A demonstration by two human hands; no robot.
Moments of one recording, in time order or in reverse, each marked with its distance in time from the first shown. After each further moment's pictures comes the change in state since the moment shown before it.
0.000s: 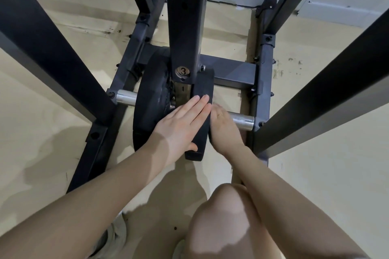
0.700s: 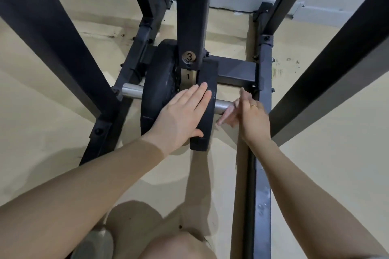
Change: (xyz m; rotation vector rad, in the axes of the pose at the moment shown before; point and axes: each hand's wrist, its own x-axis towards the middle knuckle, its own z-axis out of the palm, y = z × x) left_hand -0.015 0.001 0.009 0.200 0.156 -0.008; right_hand -0.023 0.033 -0.008 -0.062 0.172 0.246
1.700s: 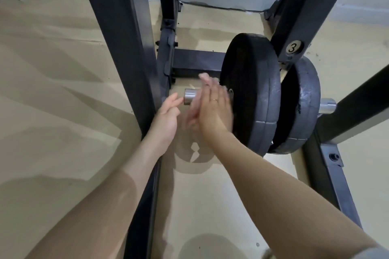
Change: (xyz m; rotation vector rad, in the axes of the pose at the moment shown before) left_hand -0.060 -0.196 0.112 -1.643 0.116 -0.601; right_hand 0.047 -0.278 0.111 -0.245 -0.082 0.120
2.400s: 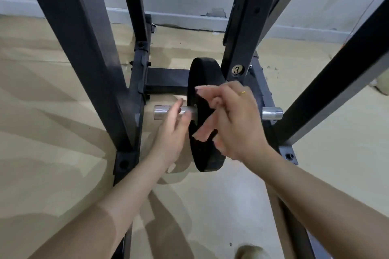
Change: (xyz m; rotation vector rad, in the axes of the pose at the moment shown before) left_hand -0.054 0.054 0.058 0.080 -0.165 0.188; right_hand -0.084 0.076 -0.130 0.620 0.489 -0.188
